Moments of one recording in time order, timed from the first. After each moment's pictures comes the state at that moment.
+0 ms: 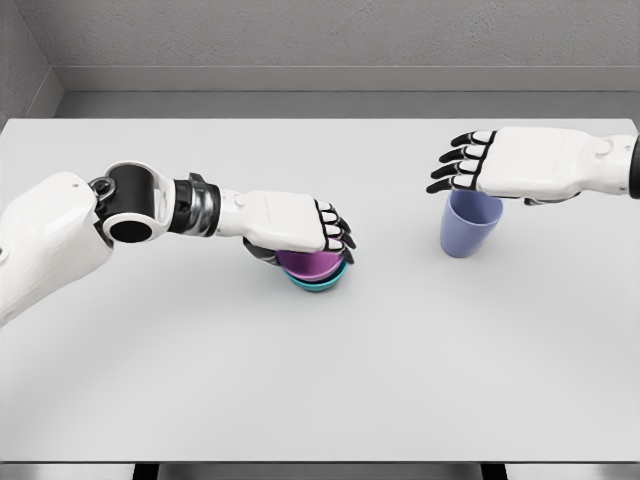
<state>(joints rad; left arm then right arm) -0.93 0.54 -1.05 -1.46 -0.51 -0.61 -0.50 -0.83 -1.01 0.71 -1.74 0.44 -0.61 0.61</state>
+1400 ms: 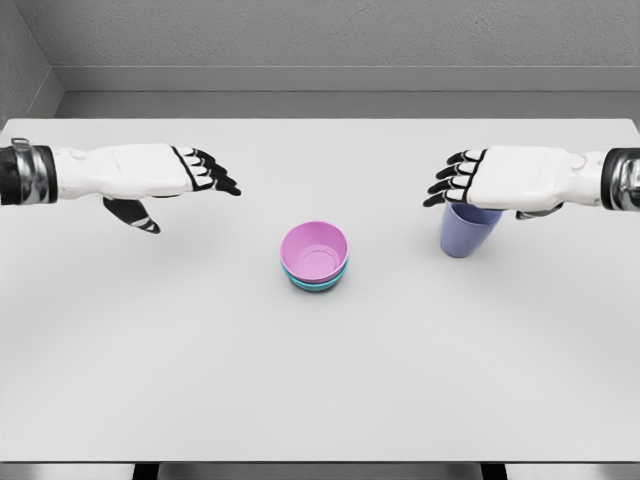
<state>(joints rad) -0.89 0.89 -0.91 -1.47 -0.25 -0.61 -0.50 -0.81 -0.95 0.75 -1.65 0.49 -0.61 0.61</state>
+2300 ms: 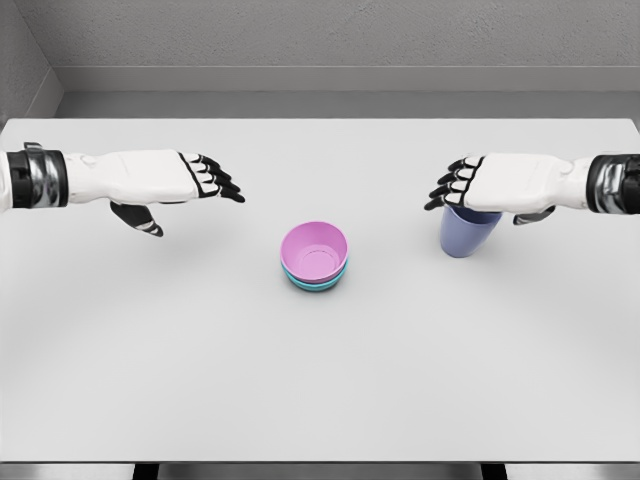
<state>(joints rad) -0.89 0.88 -0.92 -1.46 -0.30 -0.61 -0.50 -0.80 -0.90 0.76 -1.56 0.54 -0.61 0.61</state>
